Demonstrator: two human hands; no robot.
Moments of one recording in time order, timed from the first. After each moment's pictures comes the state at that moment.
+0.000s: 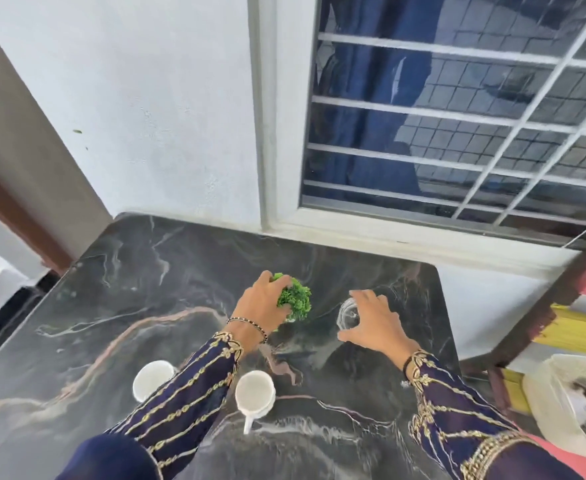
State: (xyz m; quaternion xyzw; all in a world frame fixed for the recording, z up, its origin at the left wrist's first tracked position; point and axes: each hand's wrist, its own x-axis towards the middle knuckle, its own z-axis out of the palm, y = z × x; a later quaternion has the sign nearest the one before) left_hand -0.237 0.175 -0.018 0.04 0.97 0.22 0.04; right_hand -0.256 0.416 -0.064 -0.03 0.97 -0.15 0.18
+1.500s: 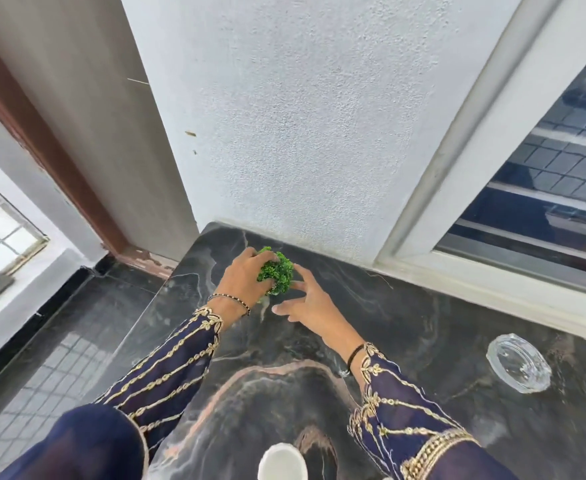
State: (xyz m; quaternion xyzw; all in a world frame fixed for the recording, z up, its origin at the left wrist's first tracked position) left_hand -0.351 -0.115 -0.039 -0.04 0.96 0.27 -0.02; right_hand -0.360 0.054 -0.058 -0.06 0.79 -0.54 0.29
